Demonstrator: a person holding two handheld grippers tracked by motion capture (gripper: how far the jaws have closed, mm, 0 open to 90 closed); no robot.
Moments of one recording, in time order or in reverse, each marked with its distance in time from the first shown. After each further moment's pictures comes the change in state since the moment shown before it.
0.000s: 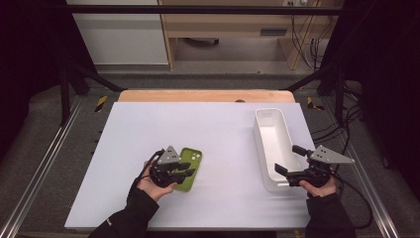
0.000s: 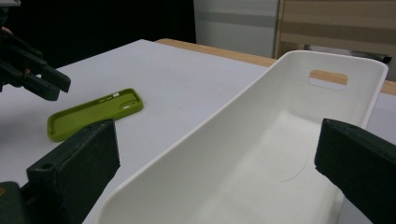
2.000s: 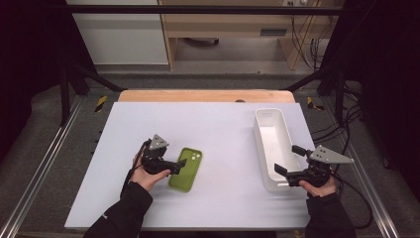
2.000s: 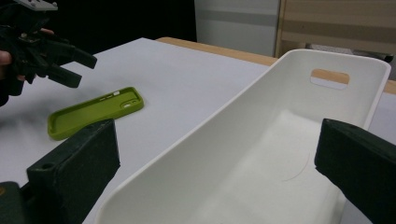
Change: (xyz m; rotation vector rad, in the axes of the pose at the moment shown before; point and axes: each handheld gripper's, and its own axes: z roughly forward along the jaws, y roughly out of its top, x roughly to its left) left arm 0.048 -0.014 0.016 0.007 0.188 -0.169; right arm 0.000 0.000 0.001 0.005 0.004 -0.001
